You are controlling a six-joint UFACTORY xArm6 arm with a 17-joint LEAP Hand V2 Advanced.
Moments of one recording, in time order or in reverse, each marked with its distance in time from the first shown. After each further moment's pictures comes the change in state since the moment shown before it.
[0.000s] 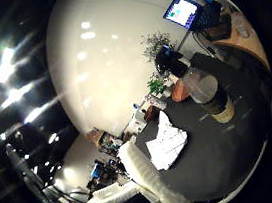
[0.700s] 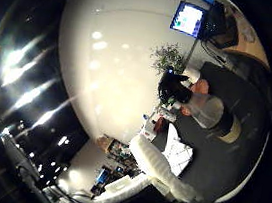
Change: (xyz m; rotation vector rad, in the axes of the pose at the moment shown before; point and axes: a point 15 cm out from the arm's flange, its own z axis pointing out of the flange) arm 0.013 -0.024 0.006 0.061 -0.183 0.046
